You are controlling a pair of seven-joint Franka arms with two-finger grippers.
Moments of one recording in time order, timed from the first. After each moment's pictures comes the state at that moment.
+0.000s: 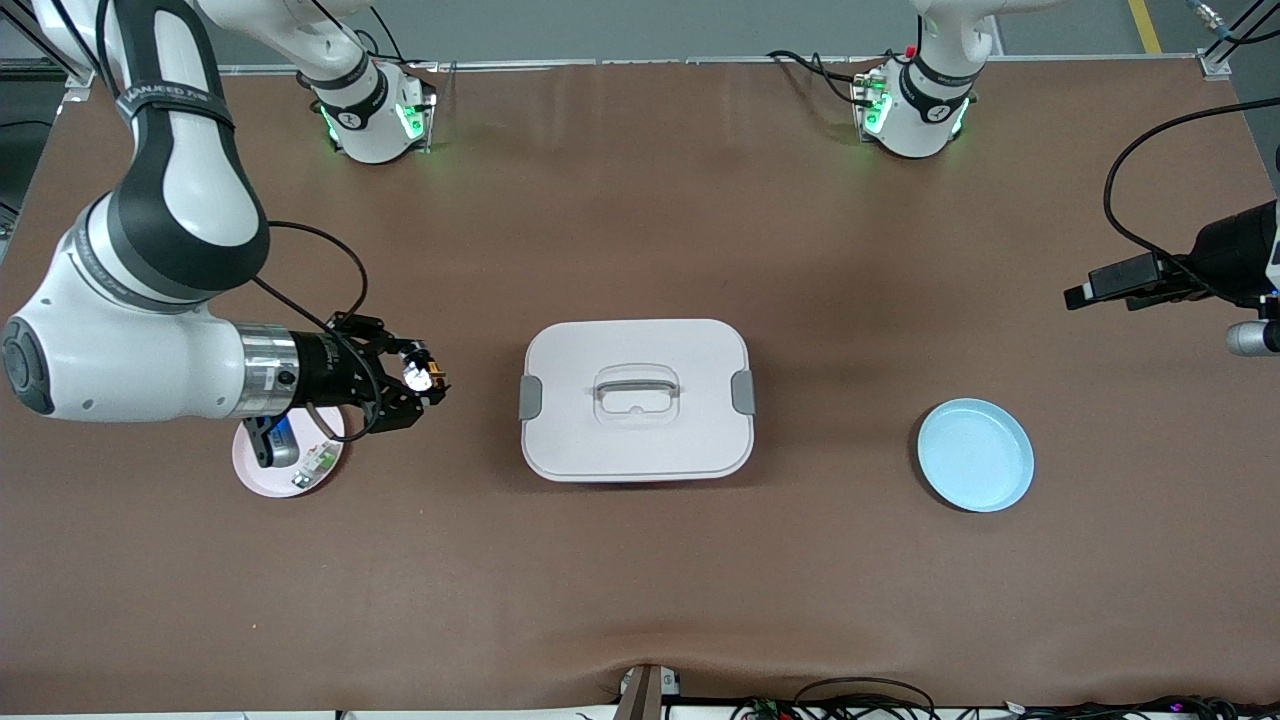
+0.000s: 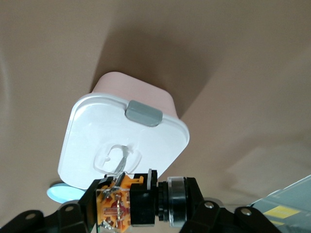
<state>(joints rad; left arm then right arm) 0.10 0.11 0.01 -1.58 -0.39 1.54 0.03 0.24 0.50 -0.05 -1.27 0.61 1.59 1.25</state>
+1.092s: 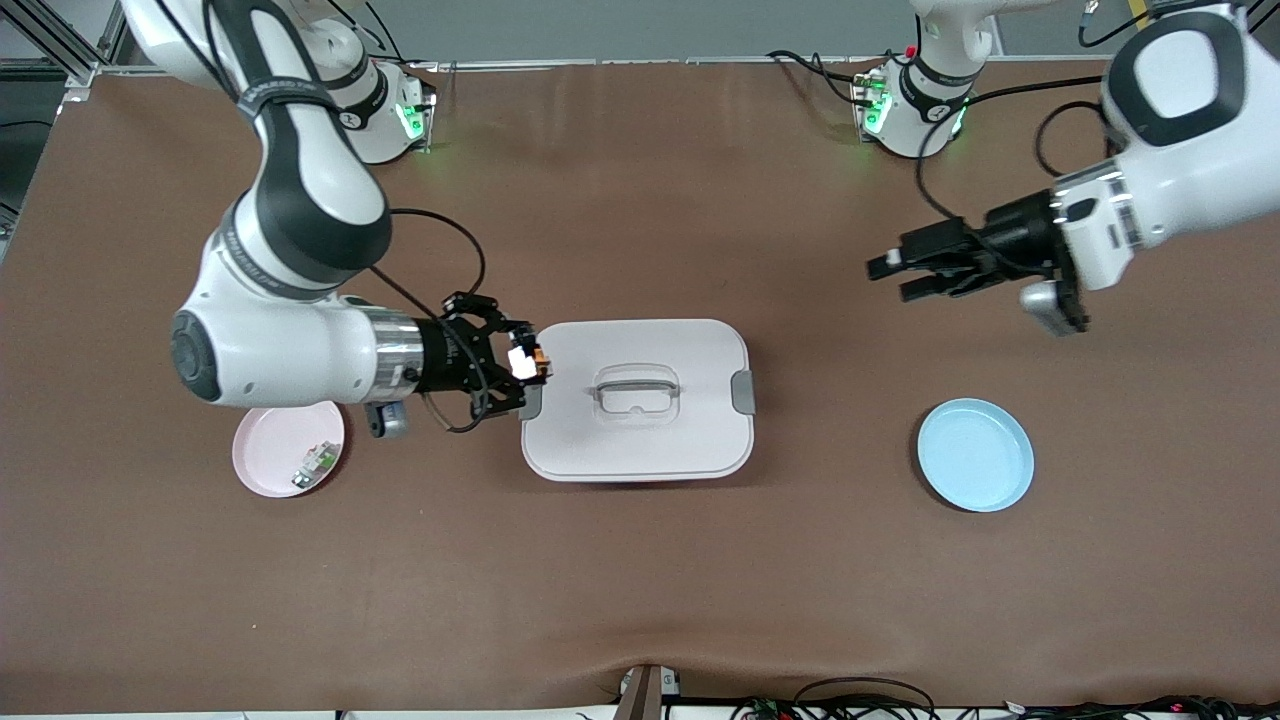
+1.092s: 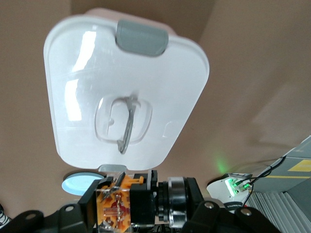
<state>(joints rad) 0.12 -0.05 -0.33 -1.99 -0.95 1.97 0.12 0.41 0.54 -0.05 -1.26 0.72 1.71 1.53</state>
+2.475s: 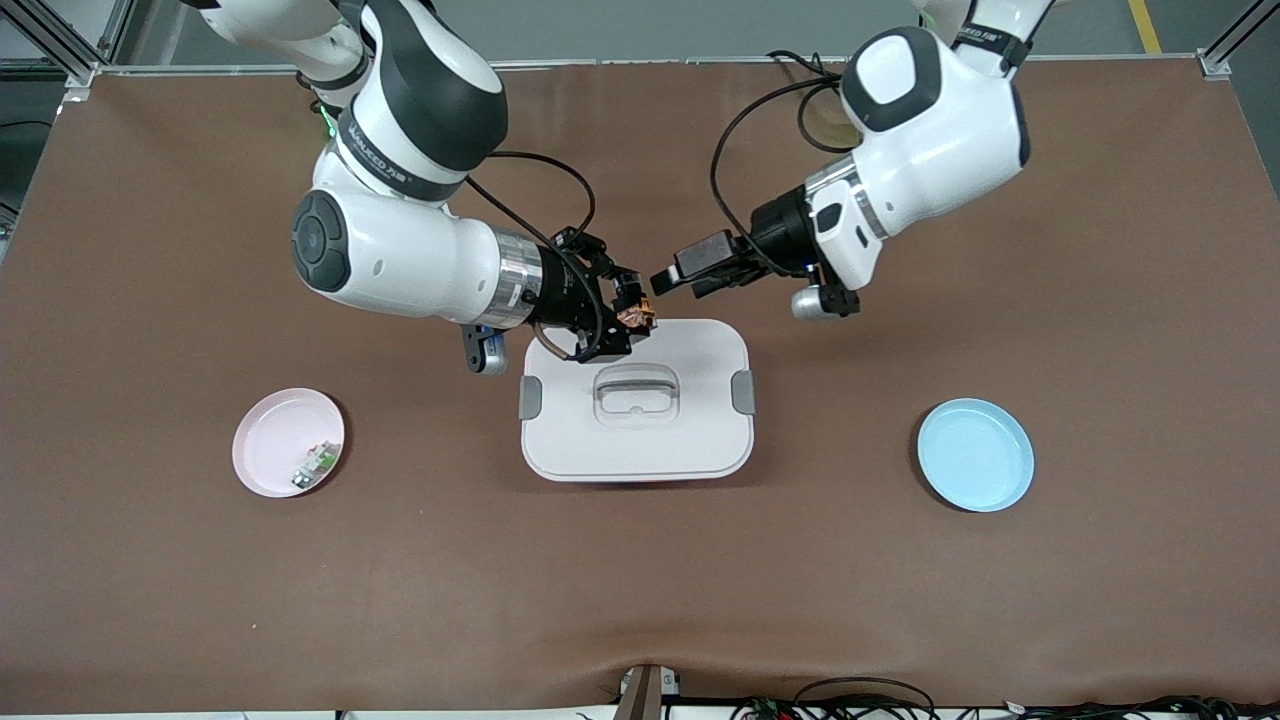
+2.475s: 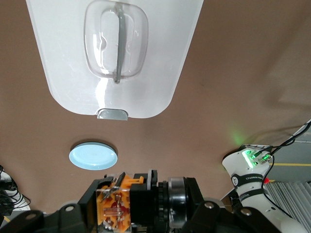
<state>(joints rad) 0.00 0.15 -0.66 -1.89 -1.03 2.53 -0.36 0.58 0.54 -0.05 -1.15 0.72 1.79 1.79</state>
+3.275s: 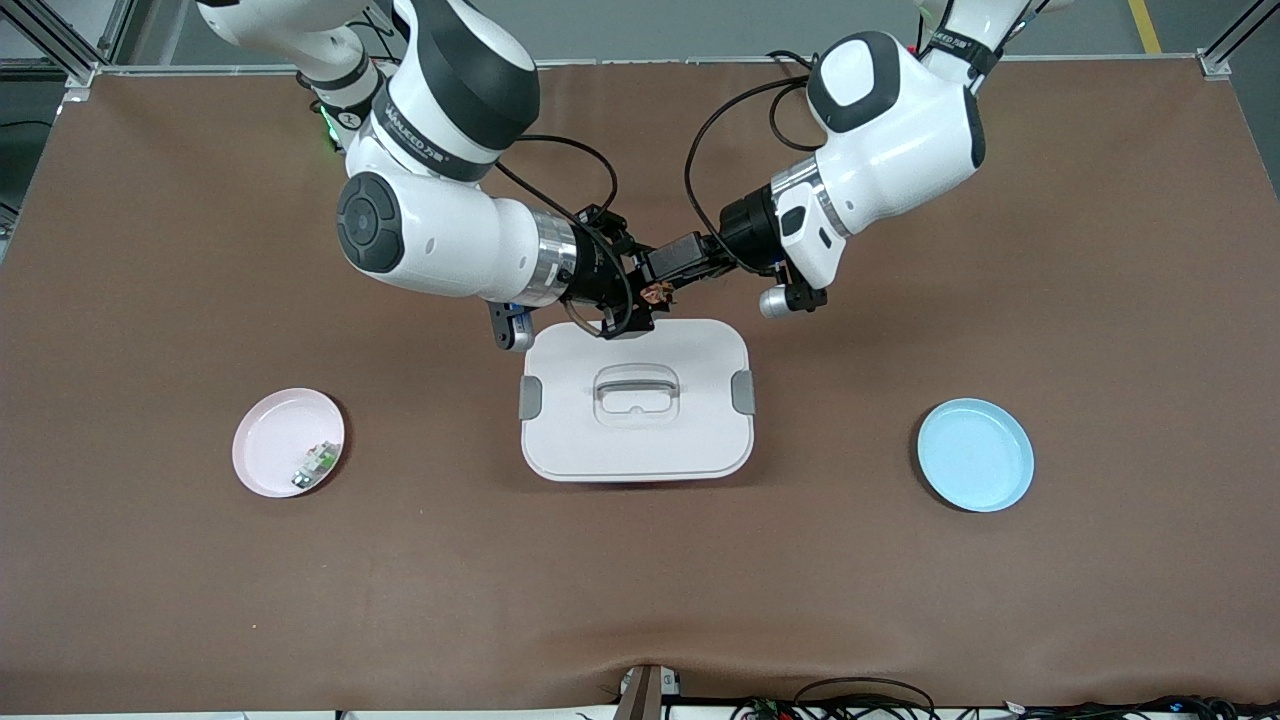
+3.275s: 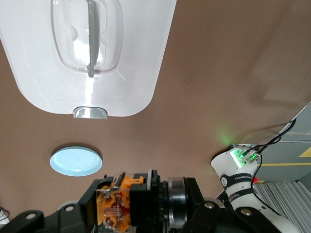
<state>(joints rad) -0.04 0.17 -0.66 -1.89 -1.03 2.56 -0.41 0.62 0.54 -0.06 -1.15 0.71 1.75 1.84</state>
